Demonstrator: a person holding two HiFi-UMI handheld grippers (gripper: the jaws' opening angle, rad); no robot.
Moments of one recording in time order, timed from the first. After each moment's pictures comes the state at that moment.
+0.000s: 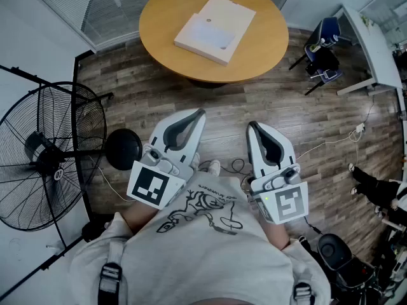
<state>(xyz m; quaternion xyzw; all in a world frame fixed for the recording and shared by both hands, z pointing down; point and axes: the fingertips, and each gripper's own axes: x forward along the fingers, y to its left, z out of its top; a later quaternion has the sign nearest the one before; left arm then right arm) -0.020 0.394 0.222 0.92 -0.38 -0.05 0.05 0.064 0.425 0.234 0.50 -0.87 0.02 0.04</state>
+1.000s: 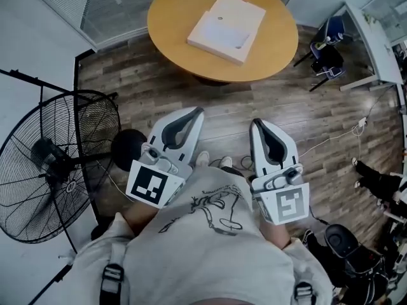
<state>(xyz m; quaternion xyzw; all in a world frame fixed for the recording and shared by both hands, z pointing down) -0.126 0.358 0.236 0.92 -0.38 -0.05 0.06 -0.035 0.383 0.216 0.53 -0.85 -0.01 0.04</state>
